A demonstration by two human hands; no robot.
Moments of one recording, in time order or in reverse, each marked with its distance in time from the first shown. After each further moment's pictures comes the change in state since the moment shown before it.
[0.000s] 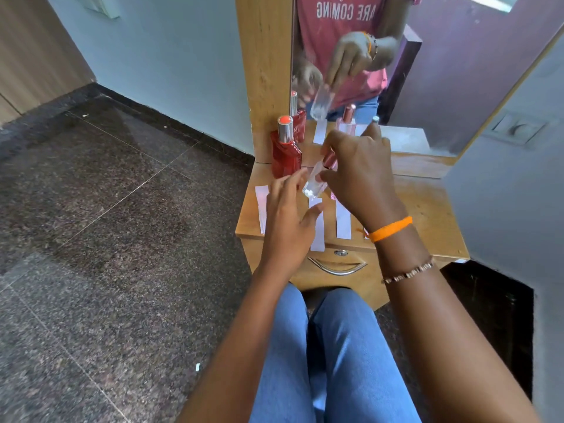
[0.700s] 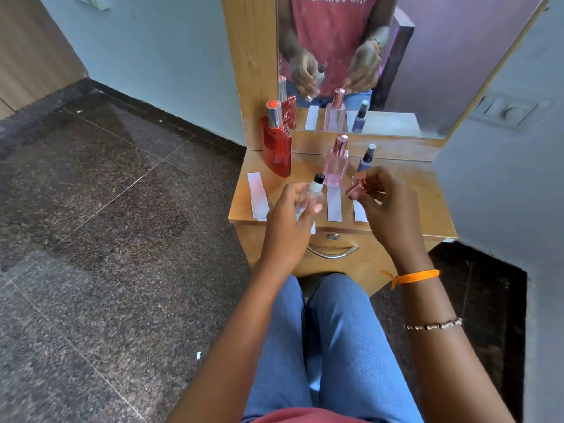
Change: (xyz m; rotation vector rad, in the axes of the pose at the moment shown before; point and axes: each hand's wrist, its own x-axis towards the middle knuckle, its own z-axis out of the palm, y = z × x) left_hand -0.026 -0.004 0.013 -0.106 -0.092 -0.117; right_hand -0.079 0.054 0.013 0.662 0.061 0.275
